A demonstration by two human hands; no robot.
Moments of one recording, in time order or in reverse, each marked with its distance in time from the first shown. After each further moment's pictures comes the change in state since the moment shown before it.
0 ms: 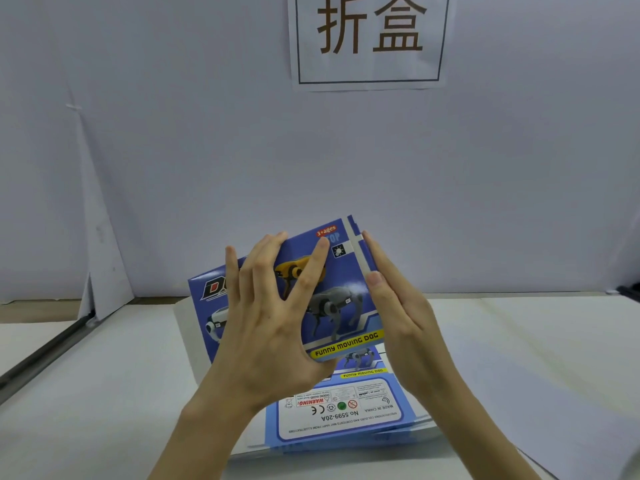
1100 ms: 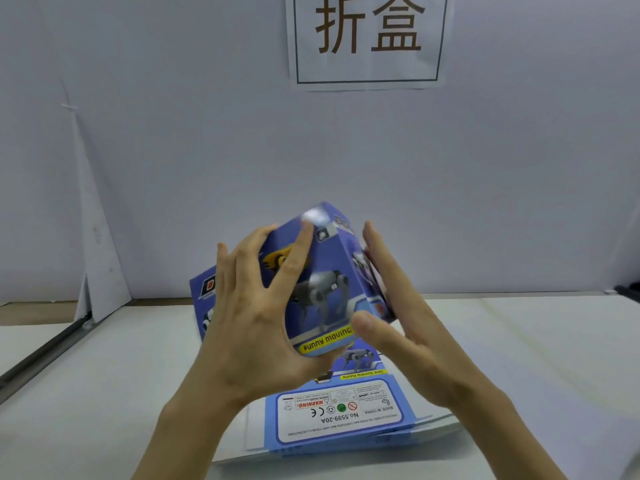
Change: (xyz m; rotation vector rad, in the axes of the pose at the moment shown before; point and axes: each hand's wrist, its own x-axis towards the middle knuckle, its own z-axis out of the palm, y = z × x) left_hand 0.004 -0.007 -0.019 -0.158 -0.030 -0.069; right_hand -0.004 -0.013 -0.019 -0.247 -0.313 -0.114
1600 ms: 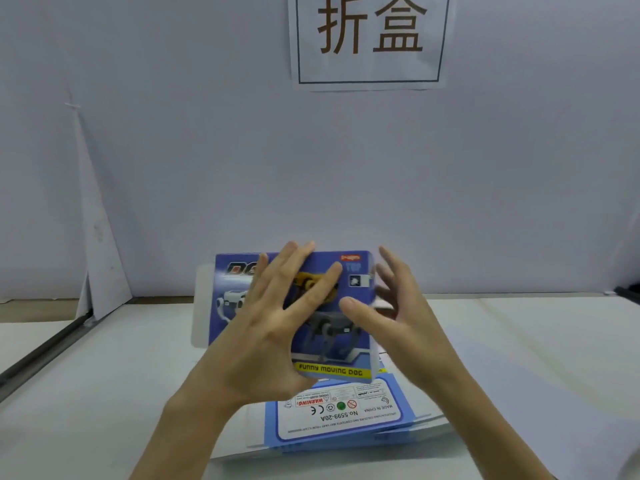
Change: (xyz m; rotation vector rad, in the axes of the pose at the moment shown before) left_hand -0.007 -0.021 0.021 0.029 -0.165 0.301; right_hand 0.007 0.017 0.010 0.127 0.261 0.276
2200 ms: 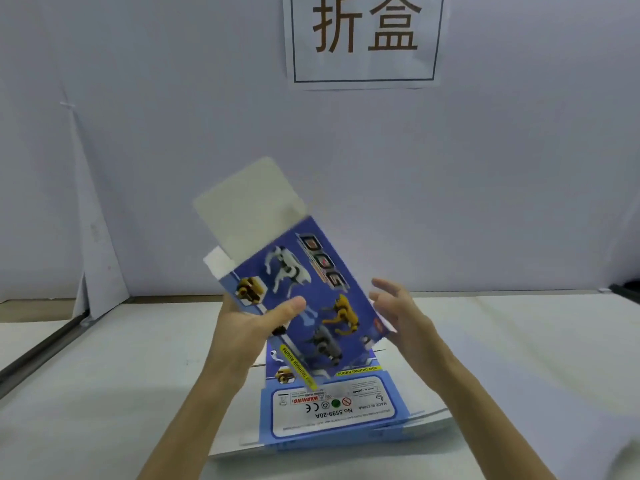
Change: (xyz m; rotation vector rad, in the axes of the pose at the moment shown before) left_hand 0.001 -0.009 0.033 -1.124 0.393 -0.895; right_hand 0.019 0.056 -0.027 0.234 -0.007 0.283
